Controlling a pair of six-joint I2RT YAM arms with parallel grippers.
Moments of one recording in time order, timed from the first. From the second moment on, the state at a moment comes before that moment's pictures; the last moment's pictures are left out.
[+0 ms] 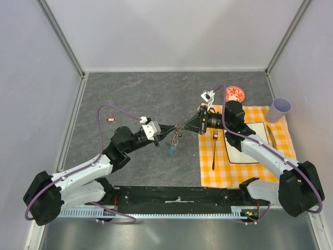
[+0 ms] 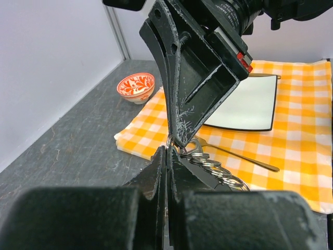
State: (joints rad) left arm -0.79 1.01 0.51 0.65 0.34 0.17; right arm 0.43 1.21 0.71 0.40 -0.94 0.61
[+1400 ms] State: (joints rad) left arm -0.78 1.00 0.45 0.87 0.52 0.10; right arm 0.46 1.01 0.69 0.18 -0.83 0.25
